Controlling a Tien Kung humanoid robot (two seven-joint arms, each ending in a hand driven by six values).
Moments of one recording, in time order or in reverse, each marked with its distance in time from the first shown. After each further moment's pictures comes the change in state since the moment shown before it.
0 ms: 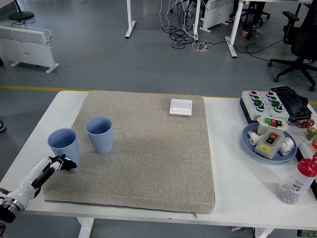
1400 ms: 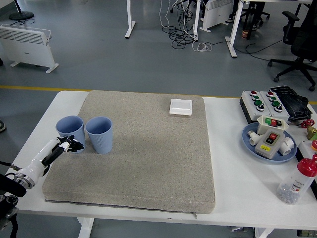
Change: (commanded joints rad) left arm -0.237 -0.014 0.131 0.173 -0.061 -0.010 0.005; right arm 0.008 0.004 -0.015 0.000 0.017 0.001 0.001
